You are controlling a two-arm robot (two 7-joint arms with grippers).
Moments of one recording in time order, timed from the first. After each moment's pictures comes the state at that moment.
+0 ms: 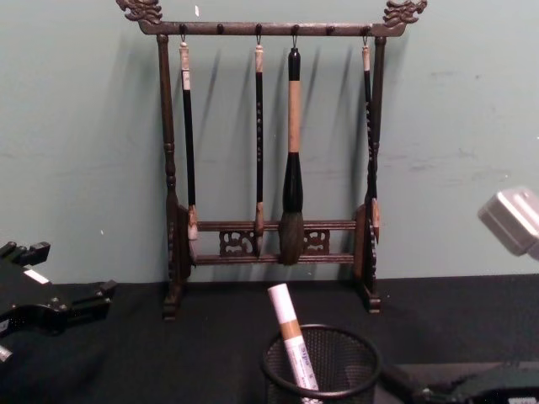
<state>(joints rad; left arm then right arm) -0.20 0.60 0.45 -1.41 -0.25 -0.12 0.03 0.28 0.40 -0.41 -1.40 0.24 0.47 0.40</state>
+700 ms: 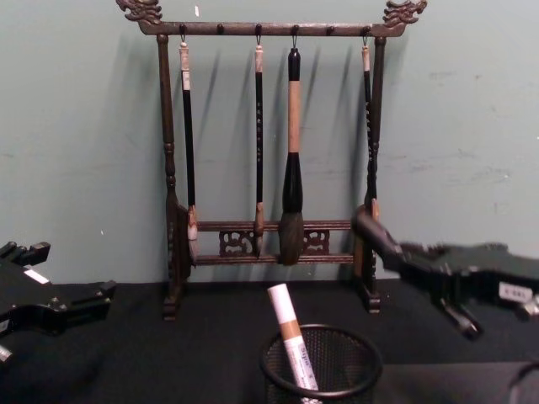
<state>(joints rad) -0.20 0.60 0.45 -1.41 -0.25 -0.12 0.03 0.22 0.38 -0.33 -1.51 0.37 0.11 0.44</state>
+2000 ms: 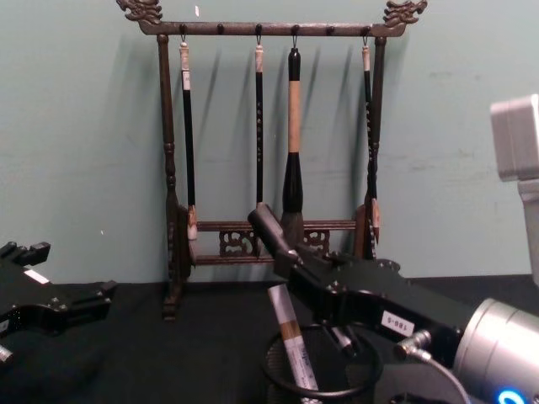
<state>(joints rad) -0.20 0.60 0.45 -1.41 -0.25 -0.12 0.03 0.24 0.24 -0.45 -1.36 0.41 -0.15 0.48</state>
